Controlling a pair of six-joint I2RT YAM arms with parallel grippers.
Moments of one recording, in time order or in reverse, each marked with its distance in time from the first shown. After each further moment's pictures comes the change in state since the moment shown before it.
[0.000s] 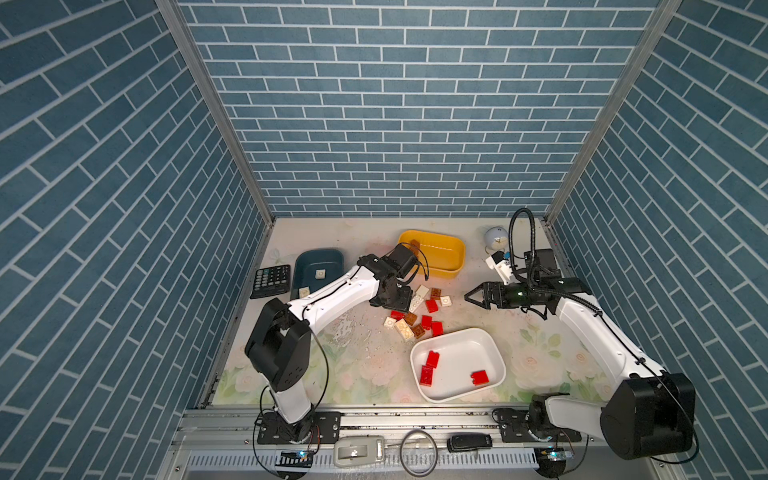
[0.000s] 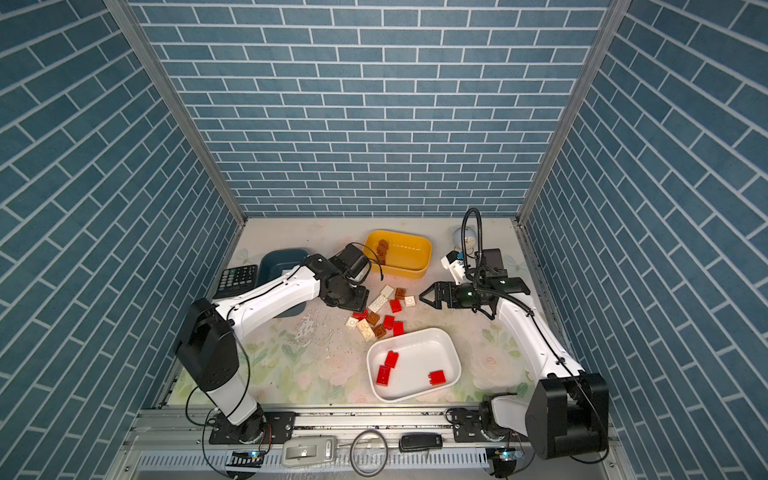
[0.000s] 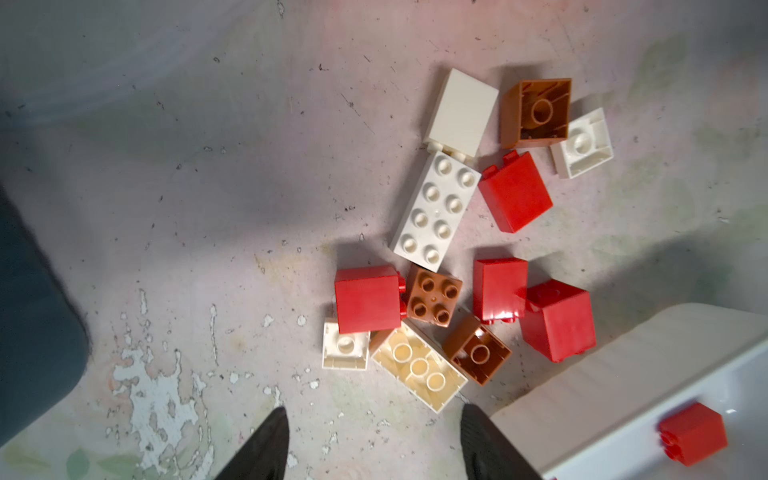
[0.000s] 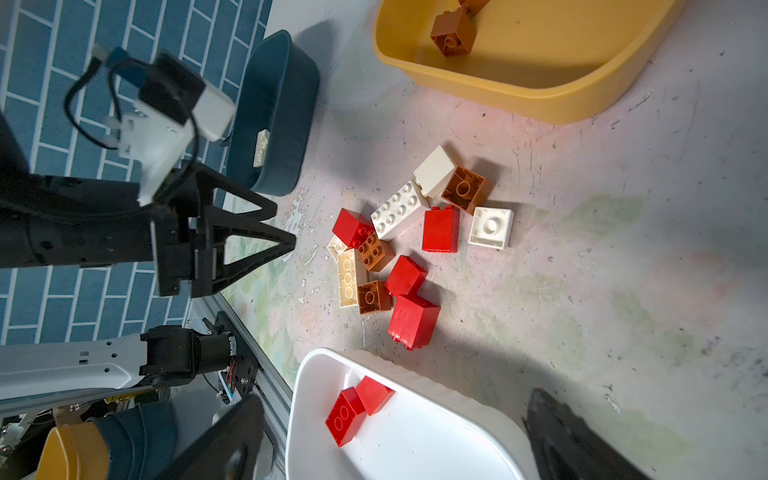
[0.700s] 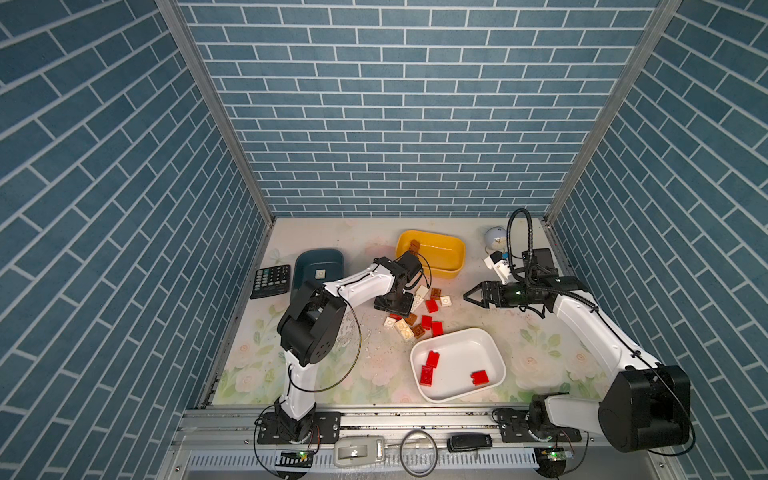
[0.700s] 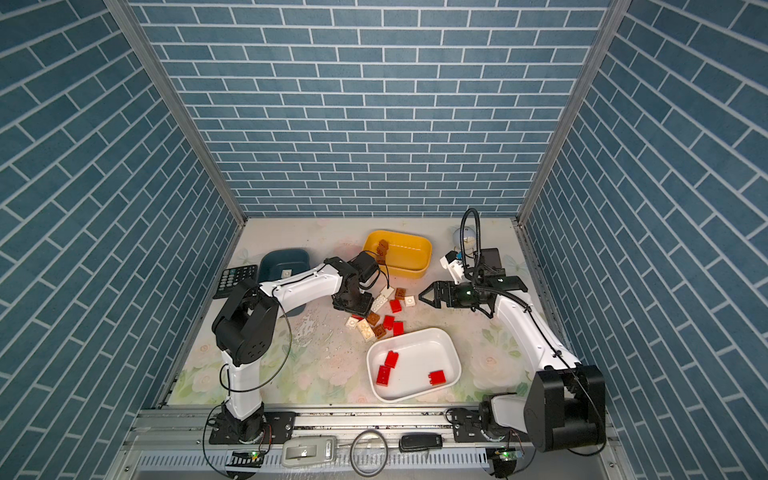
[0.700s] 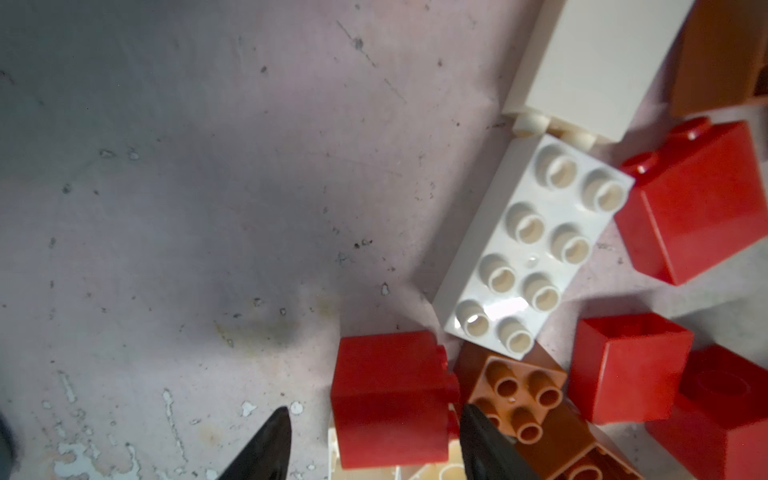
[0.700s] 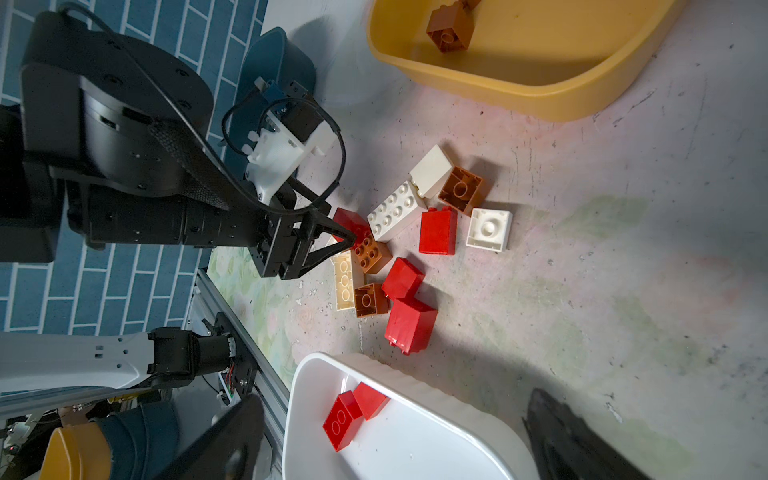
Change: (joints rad) left arm 0.031 0.202 0.027 0.039 -0.013 0.070; right arm 0.000 0.033 -0.003 0.025 -0.006 0.000
